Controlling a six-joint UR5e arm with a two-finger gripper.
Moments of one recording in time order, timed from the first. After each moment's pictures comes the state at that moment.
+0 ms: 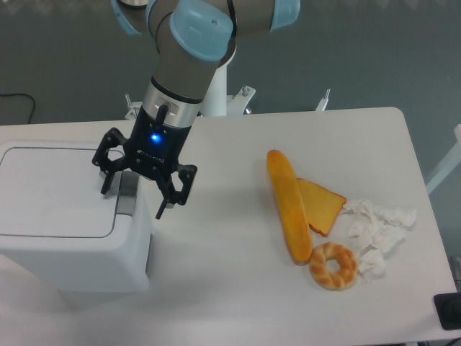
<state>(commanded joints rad) 2.32 -1.73 -1.60 -1.00 1.02 0.50</state>
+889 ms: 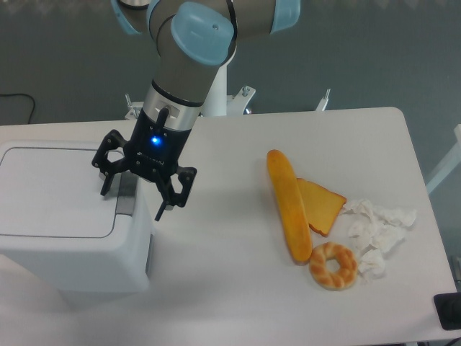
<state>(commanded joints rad) 2.33 -1.72 -1.57 -1.00 0.99 0.50</state>
